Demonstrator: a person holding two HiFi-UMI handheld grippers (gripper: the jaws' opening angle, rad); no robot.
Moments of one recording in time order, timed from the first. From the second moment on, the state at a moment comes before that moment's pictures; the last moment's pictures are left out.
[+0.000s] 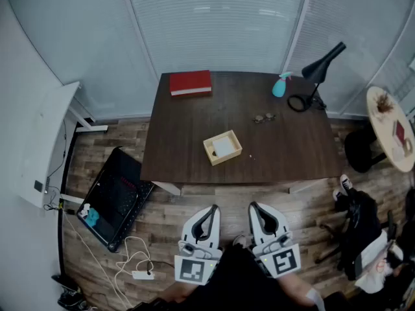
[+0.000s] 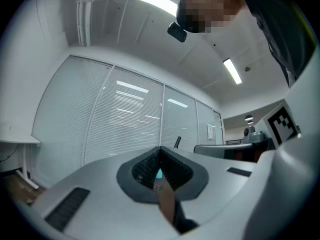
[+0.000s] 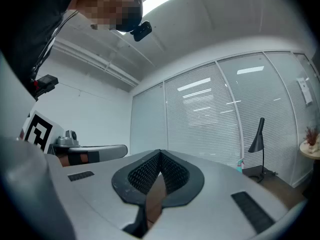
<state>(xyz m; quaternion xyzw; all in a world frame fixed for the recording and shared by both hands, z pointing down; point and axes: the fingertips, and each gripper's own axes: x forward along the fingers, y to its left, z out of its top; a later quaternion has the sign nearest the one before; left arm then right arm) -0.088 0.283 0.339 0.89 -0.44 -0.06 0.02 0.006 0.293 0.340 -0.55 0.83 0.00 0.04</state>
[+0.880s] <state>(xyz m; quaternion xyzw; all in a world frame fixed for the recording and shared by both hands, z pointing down) -0.034 0.305 0.339 0.89 -0.45 -0.05 0.01 0.061 0.325 0.320 -0.54 0.84 0.04 0.05</state>
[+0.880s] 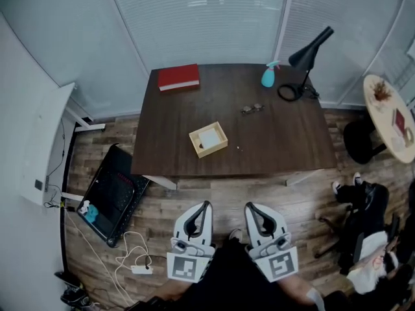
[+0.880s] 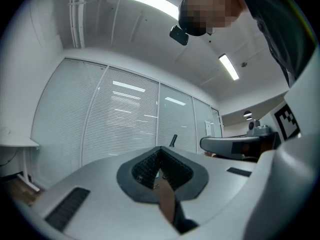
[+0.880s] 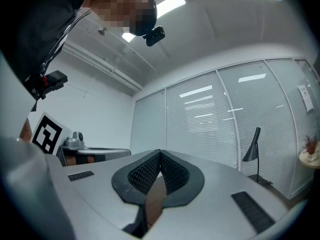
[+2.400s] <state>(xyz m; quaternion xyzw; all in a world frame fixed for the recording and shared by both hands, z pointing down) 0.023 0.289 0.338 0.89 -0.45 -0.07 -0.01 0.108 0.297 0.353 -0.53 0.85 0.02 0.04</state>
